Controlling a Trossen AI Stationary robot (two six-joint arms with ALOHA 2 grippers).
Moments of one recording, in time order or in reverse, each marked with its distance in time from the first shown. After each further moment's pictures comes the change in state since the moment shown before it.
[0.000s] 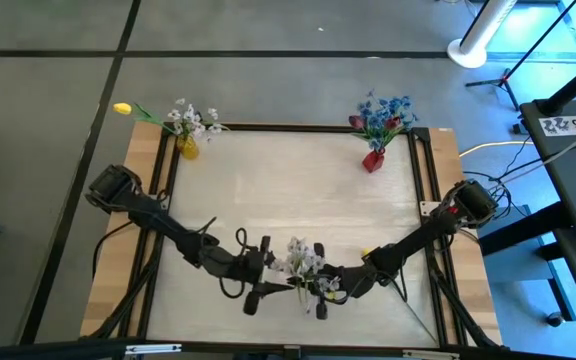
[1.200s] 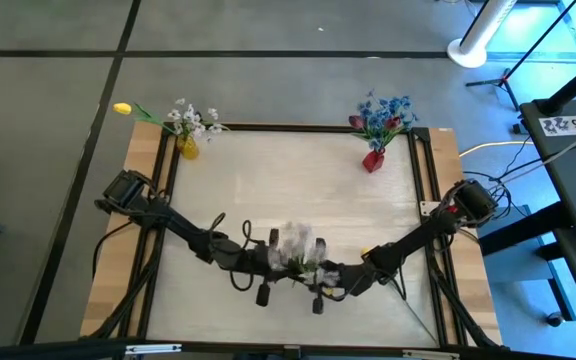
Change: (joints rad) left arm 0.083 0.112 0.003 0.217 0.024 0.115; right arm -0.007 -0.001 0.001 0.015 0.073 -0.018
